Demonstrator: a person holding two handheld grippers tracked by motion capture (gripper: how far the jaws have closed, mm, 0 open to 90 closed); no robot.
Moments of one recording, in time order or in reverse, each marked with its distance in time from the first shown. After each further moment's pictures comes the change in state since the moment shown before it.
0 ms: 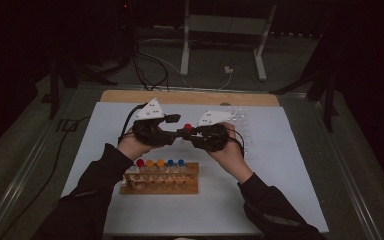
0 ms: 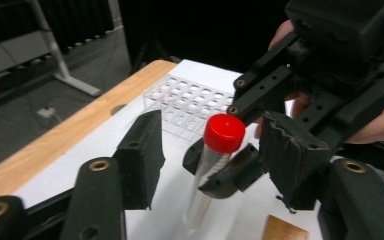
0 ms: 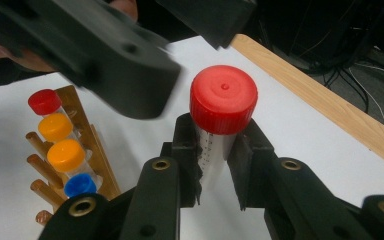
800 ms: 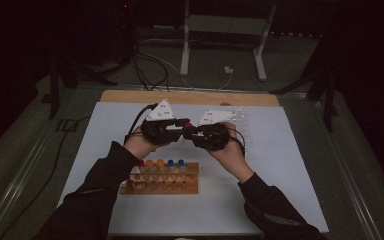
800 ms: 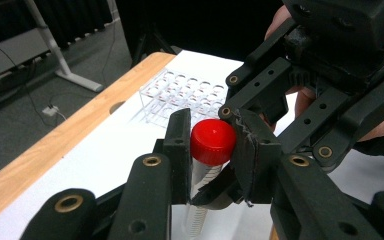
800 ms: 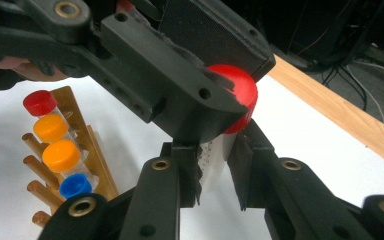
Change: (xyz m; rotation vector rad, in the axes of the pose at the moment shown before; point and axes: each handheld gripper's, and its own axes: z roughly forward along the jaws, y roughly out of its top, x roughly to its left) left arm -0.006 0.007 0.014 0.040 0.023 0.056; right arm -0.003 -0.001 -0.001 -0.002 -0.010 0.007
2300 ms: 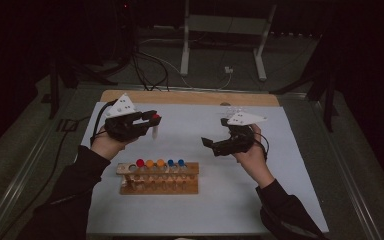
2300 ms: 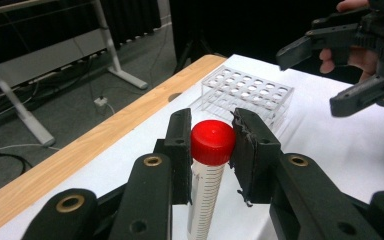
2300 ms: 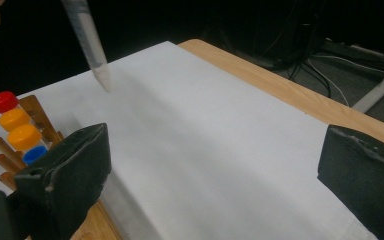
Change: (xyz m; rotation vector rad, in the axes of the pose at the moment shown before) left arm 0.028 -0.026 -0.076 -0.033 0.164 -0.086; right arm -0.028 -0.035 -0.048 -0.073 -0.113 0.135
